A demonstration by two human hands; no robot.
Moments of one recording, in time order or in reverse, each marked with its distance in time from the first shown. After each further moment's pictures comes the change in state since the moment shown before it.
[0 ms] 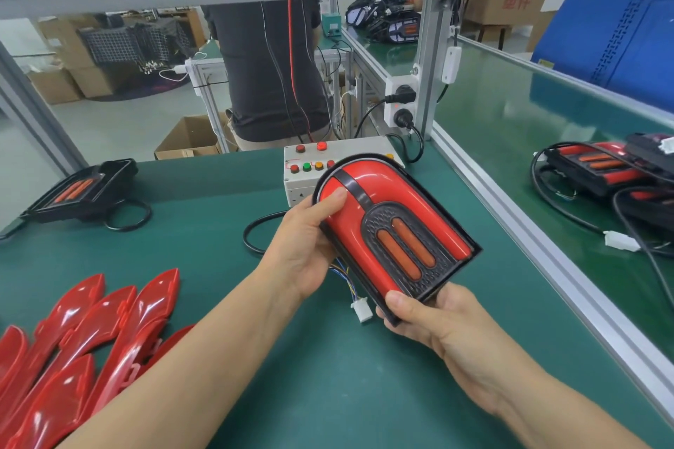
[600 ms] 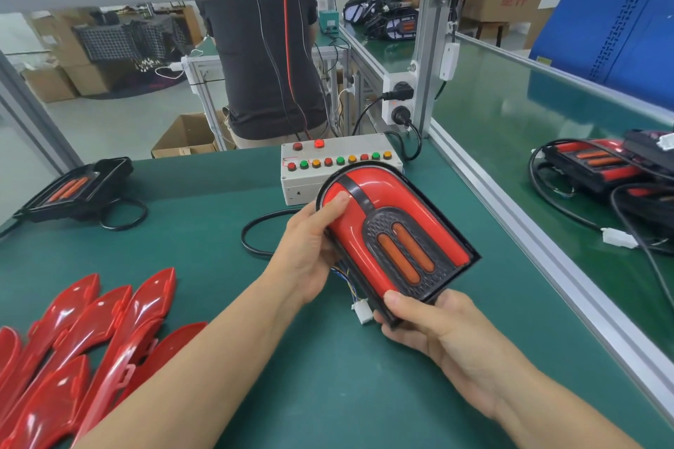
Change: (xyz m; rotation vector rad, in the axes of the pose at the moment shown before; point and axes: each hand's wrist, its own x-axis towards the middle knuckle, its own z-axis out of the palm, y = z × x) left_hand 0.001 -0.013 -0.002 0.074 0.018 -0.017; right_hand 0.000 0.006 0.001 0.089 0.015 0.054
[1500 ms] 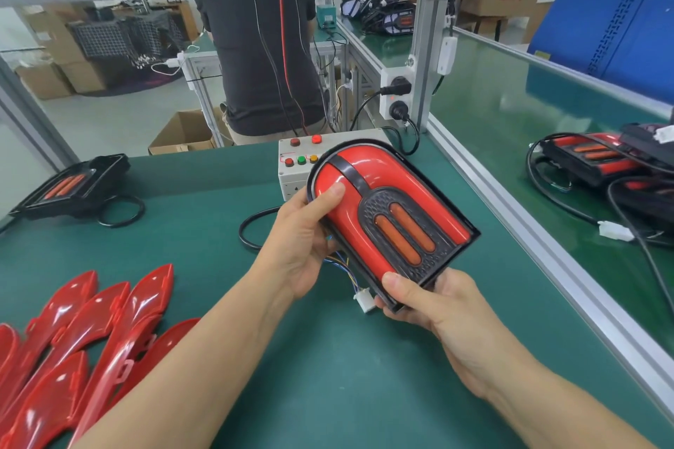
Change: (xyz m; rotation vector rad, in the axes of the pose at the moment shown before) left_hand -0.014 0.015 0.004 0.006 -0.033 0.068; right_hand 0.000 -0.009 0.005 -0.106 0.017 -0.183
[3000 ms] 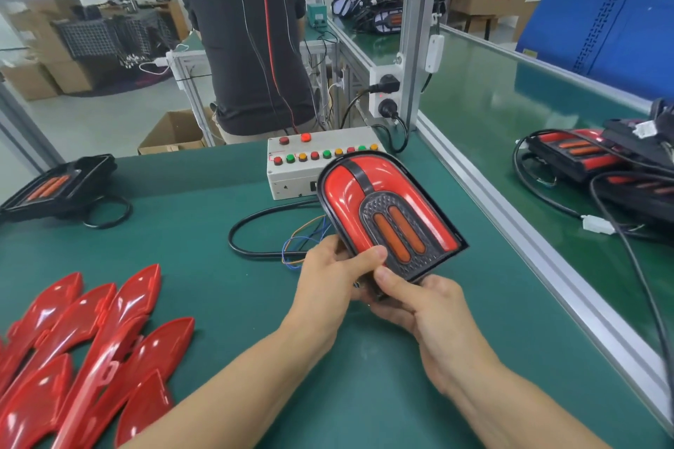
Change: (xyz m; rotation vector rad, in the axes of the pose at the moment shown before) left_hand -0.036 -0.042 0.025 0.180 0.004 -0.047; right_hand 0.003 0.014 0.008 0.150 0.160 0.004
